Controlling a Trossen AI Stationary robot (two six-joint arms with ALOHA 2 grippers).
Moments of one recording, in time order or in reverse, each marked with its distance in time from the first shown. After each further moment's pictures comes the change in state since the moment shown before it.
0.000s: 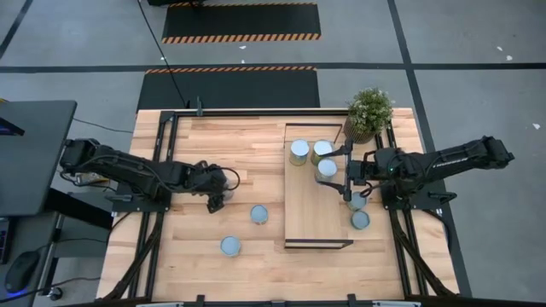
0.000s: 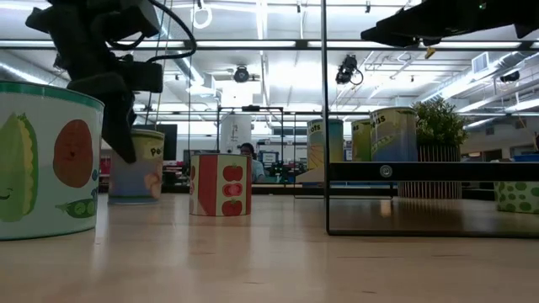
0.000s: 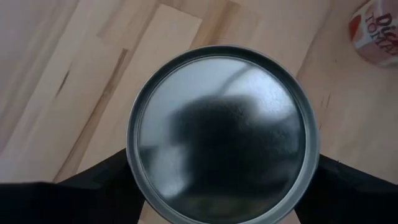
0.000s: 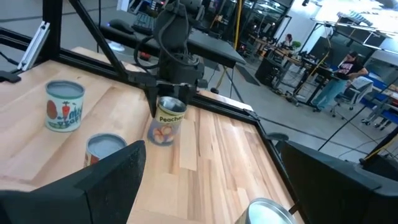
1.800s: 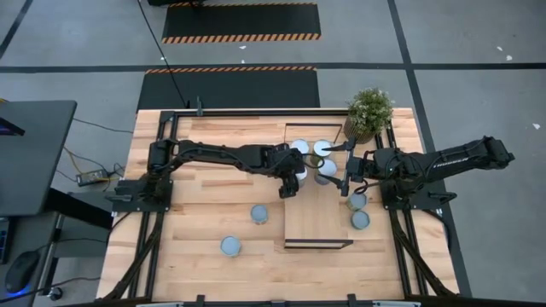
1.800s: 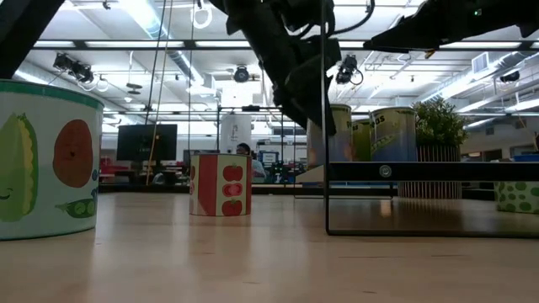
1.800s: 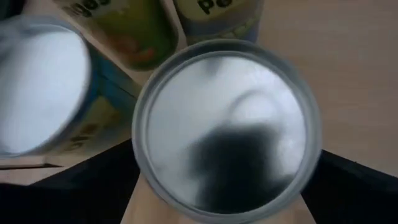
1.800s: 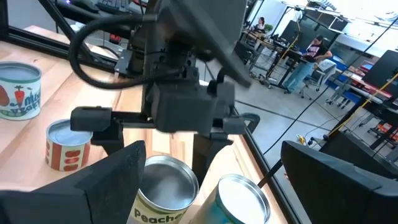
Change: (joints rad) left arm 0.165 0.839 1.018 0.048 0.106 0.504; right arm 0.001 -0.008 -0.001 -0.037 0.141 0.000
